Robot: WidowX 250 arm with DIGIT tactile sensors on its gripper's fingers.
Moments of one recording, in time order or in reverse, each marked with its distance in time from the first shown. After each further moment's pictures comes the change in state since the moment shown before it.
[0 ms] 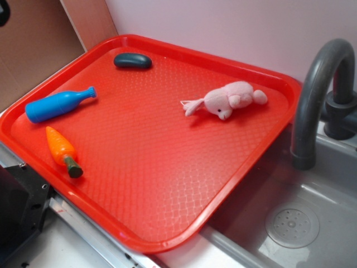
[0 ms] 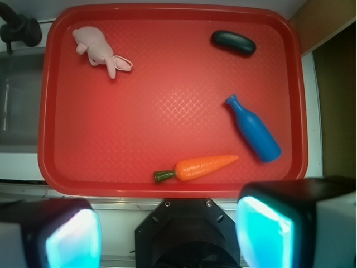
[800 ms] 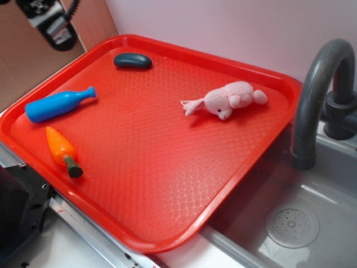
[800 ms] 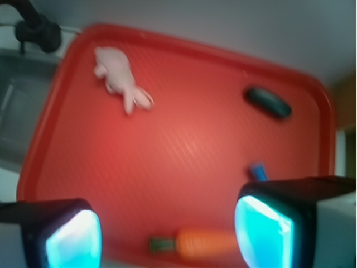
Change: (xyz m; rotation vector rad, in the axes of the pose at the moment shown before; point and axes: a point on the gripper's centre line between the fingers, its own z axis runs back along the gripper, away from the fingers) arm 0.059 -0.021 -0.045 -0.018 -0.184 -0.292
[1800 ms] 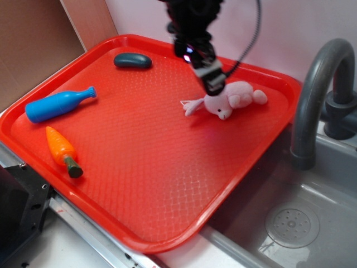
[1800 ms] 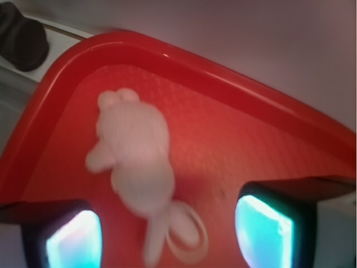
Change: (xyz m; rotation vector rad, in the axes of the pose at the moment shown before) arm 0.099 -0.030 -0.151 -0.015 0.131 -0.157
